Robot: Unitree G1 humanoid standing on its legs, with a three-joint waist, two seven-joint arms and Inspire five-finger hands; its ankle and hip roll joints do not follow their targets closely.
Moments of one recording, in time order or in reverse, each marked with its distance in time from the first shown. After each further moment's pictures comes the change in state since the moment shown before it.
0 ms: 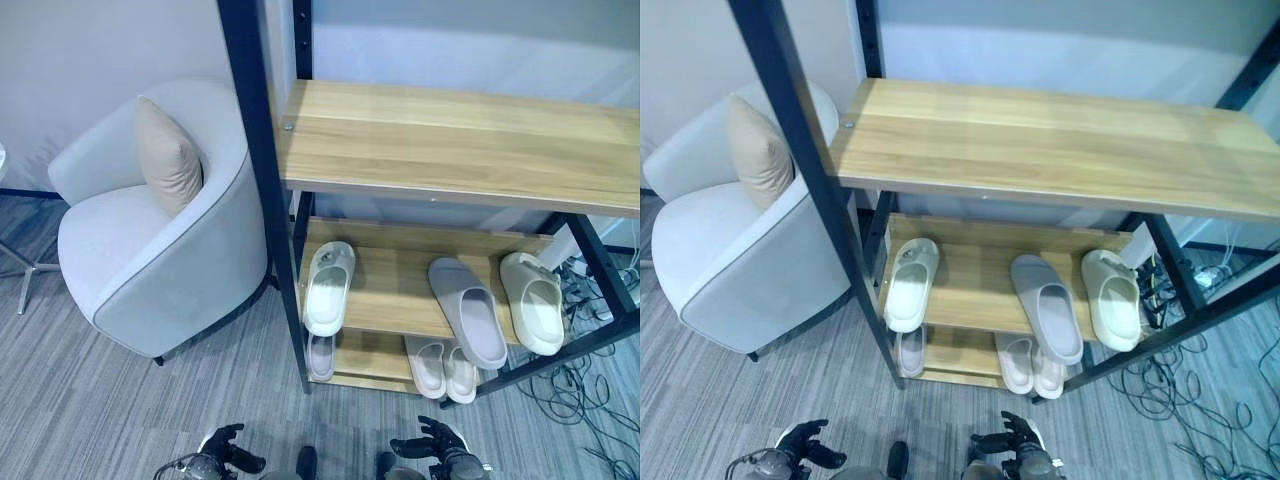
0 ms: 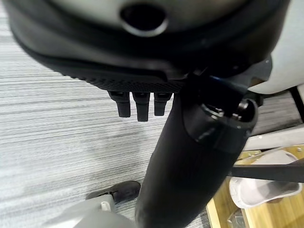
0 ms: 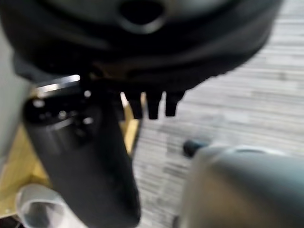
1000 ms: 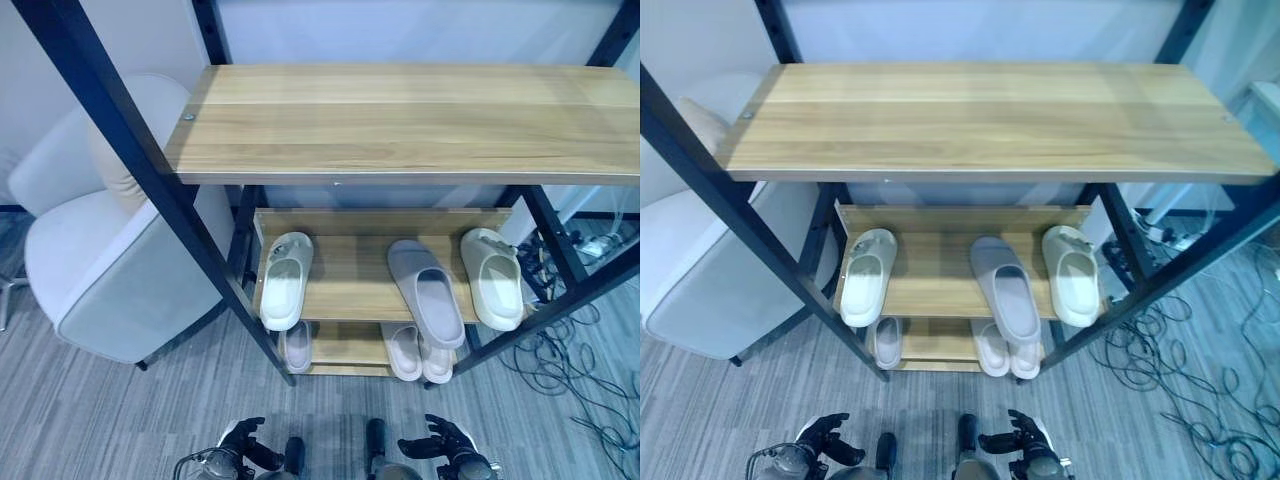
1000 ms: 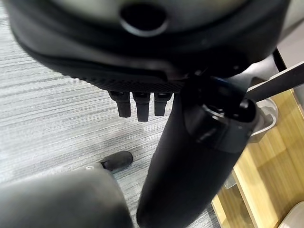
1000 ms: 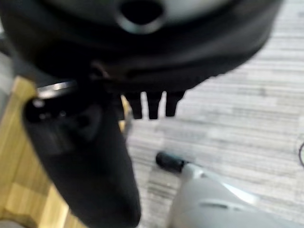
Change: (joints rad) left arm -0.020 -0.046 -0.036 -0.045 0.027 -0.003 -0.003; right arm 0.022 -0.039 0.012 -0.038 -0.030 0.001 -0.002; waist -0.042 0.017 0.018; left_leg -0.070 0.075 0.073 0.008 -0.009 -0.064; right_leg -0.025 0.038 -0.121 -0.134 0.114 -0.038
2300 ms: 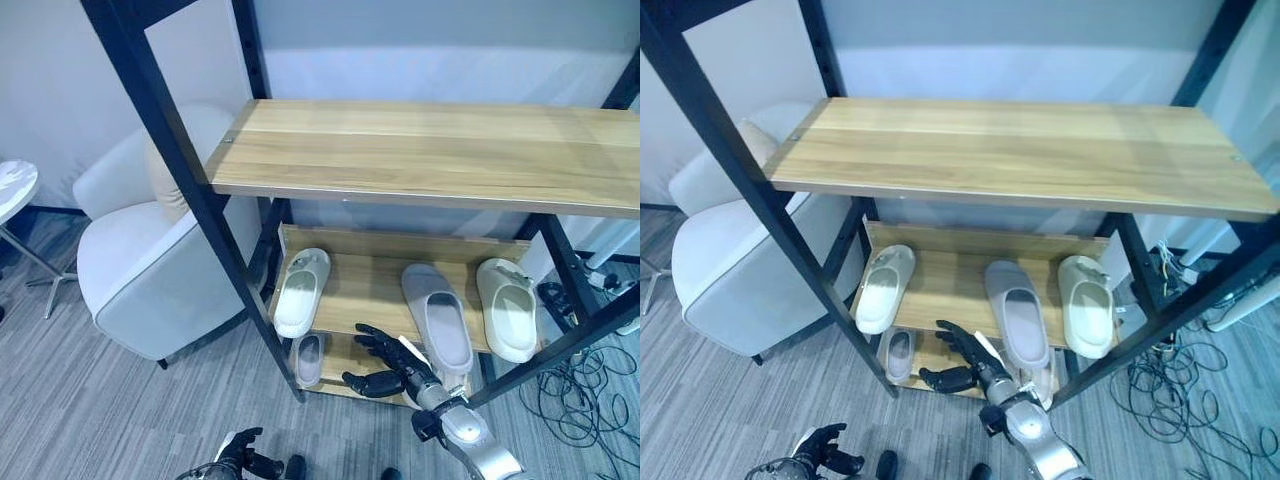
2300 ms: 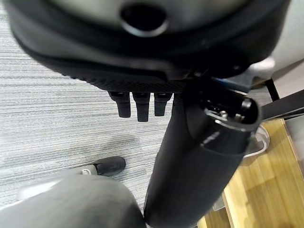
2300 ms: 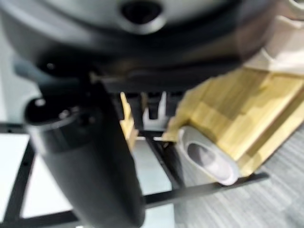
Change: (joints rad) left arm 0.075 -0.024 0.034 -0.051 0.033 -0.001 0.020; right arm 0.118 -0.170 0.177 -0.884 0.089 -0.024 0.158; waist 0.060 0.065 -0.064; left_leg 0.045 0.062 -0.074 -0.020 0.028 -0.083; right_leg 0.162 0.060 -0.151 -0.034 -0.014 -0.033
